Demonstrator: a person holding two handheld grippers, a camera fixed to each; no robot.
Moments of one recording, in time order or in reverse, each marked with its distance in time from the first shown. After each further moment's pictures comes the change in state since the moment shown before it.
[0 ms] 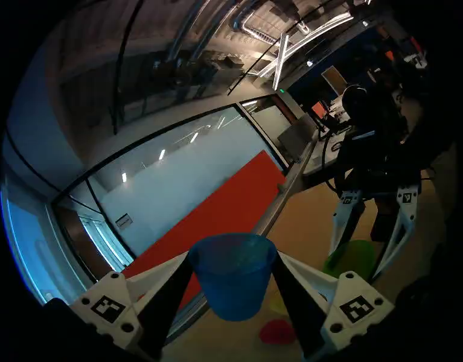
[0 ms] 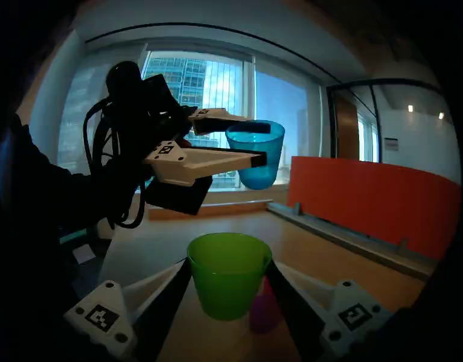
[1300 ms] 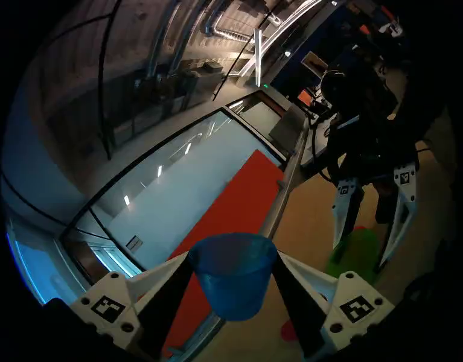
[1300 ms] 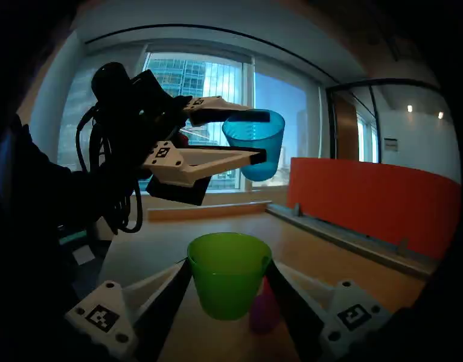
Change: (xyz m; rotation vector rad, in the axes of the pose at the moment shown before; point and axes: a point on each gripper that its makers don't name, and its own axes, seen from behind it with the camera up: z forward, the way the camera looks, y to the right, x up) left arm 0.017 0.003 -0.002 0.006 0.020 0.186; right arm -0.002 0.001 -0.001 0.001 0.005 0.002
